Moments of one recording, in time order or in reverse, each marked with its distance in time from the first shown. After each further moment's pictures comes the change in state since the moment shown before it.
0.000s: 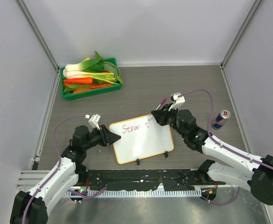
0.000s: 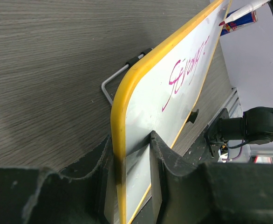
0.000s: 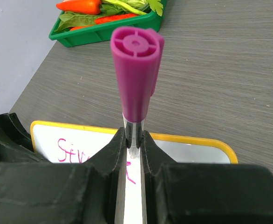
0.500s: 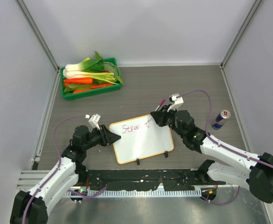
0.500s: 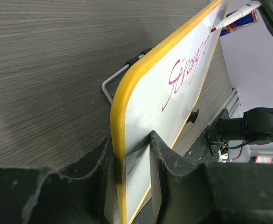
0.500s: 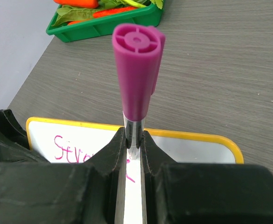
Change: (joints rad) left arm 0.000 0.003 0.000 0.003 -0.001 -0.001; right arm 0.000 0.034 -0.016 0.034 0.004 0.003
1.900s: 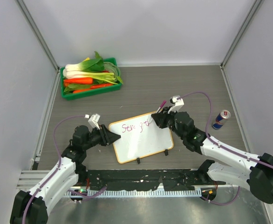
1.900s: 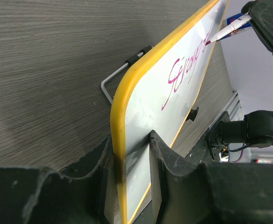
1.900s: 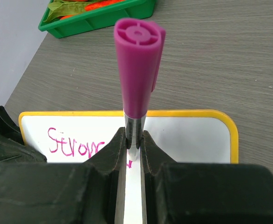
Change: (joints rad) left arm 0.000 0.002 0.000 0.005 -0.013 -0.004; right arm 0.005 -0.010 -0.031 -0.016 0.019 0.037
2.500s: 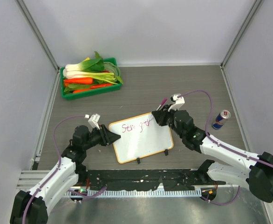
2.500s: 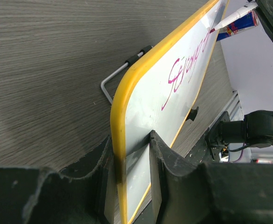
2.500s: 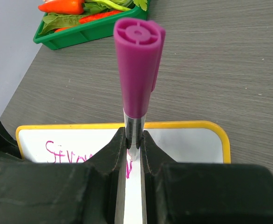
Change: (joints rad) left arm 0.000 0.000 0.000 0.000 0.000 0.000; right arm 0.000 0.017 0.031 -0.002 0.048 0.000
